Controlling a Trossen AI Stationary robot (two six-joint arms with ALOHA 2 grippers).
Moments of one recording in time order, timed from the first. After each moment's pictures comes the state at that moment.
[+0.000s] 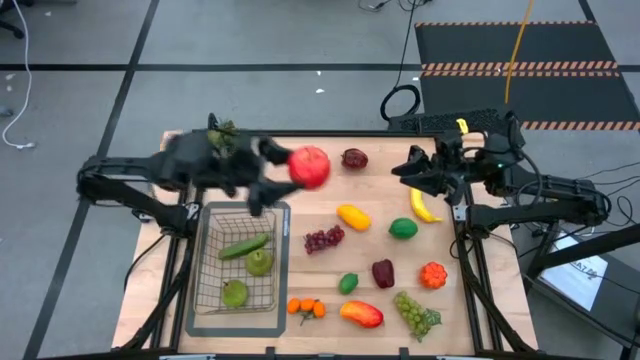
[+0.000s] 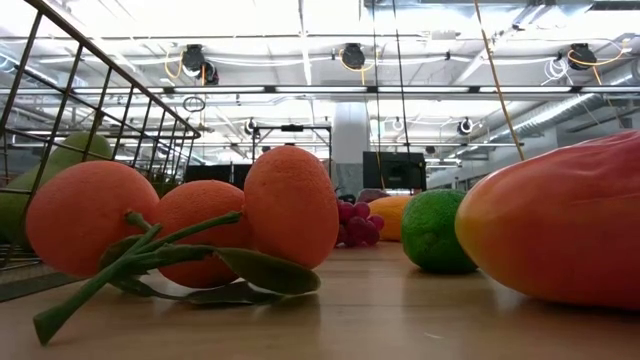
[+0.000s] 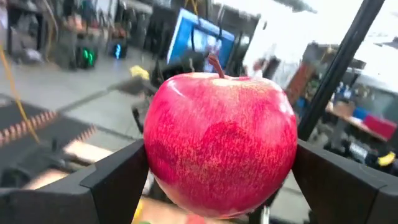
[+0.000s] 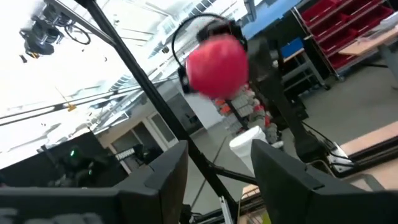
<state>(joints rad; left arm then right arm) -0.10 1.23 1.45 -0.12 -0.11 -0.31 -0.17 0.79 0.83 0.22 -0.37 0.72</state>
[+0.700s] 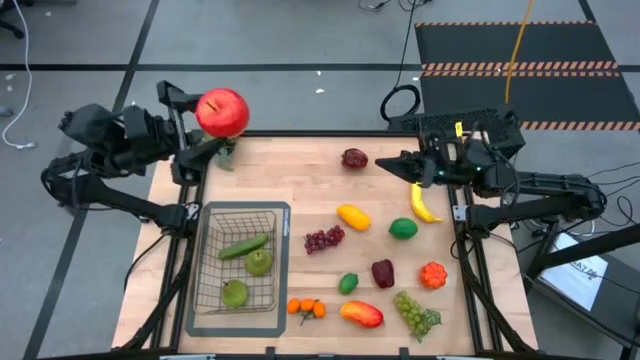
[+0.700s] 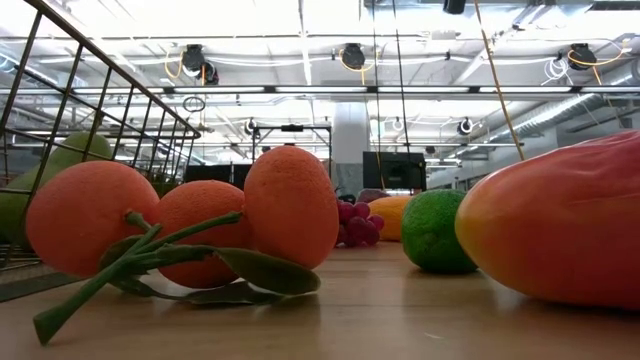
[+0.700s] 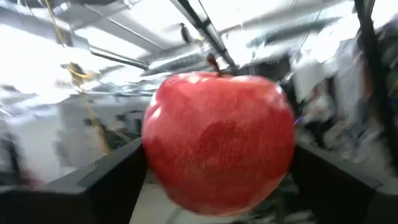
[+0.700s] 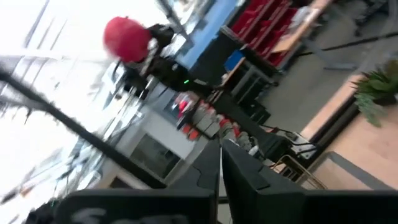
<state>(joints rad) -0.06 0.94 1.45 -0.11 -0.22 0.36 -0.12 0.89 0.83 0.22 -0.04 0.98</state>
